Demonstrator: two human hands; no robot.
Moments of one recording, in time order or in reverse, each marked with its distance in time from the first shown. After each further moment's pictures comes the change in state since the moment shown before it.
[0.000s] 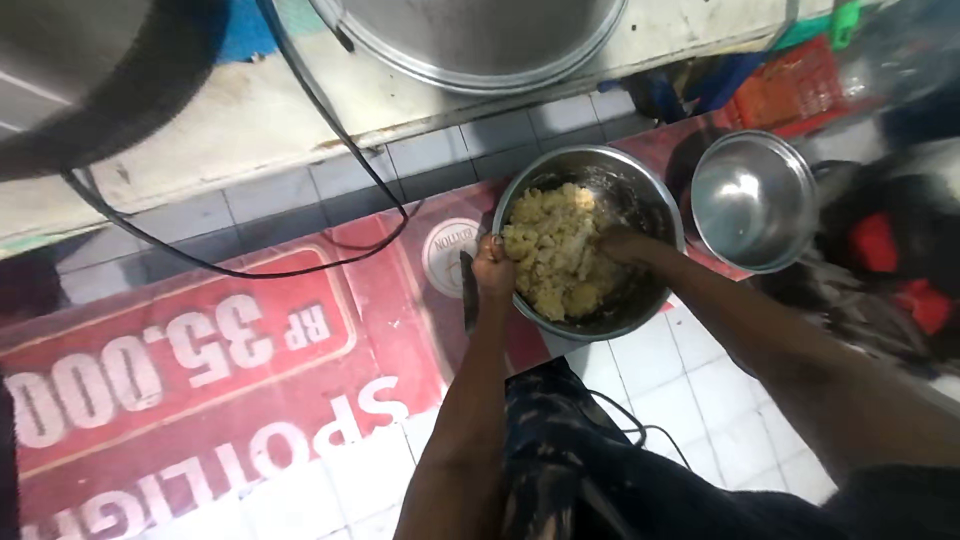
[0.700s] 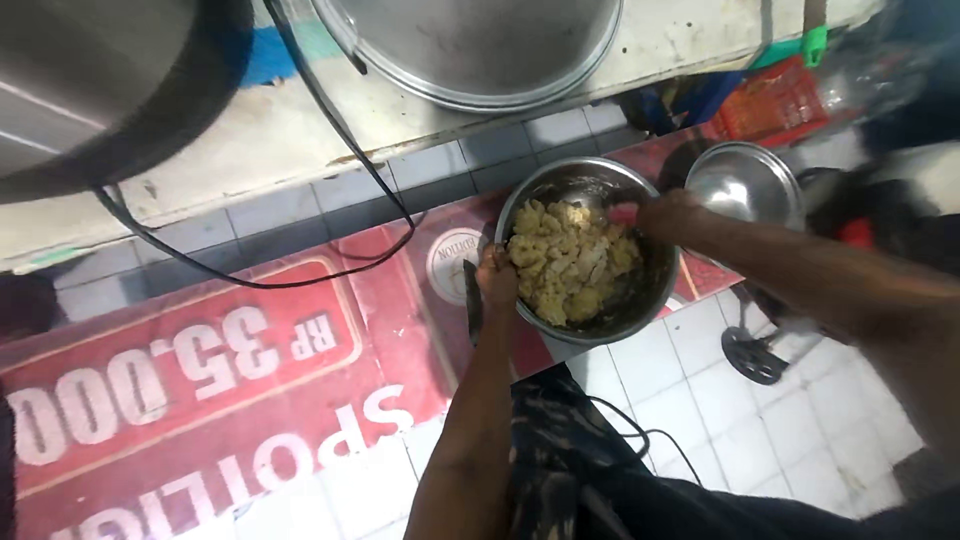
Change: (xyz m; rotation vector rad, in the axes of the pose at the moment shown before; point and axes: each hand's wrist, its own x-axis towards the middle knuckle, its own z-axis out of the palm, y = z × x) left_hand -0.005 -0.002 -0.006 -0.037 -0.029 -0.015; right_hand -0.040 -0.022 -0.064 -0.919 0.048 0.105
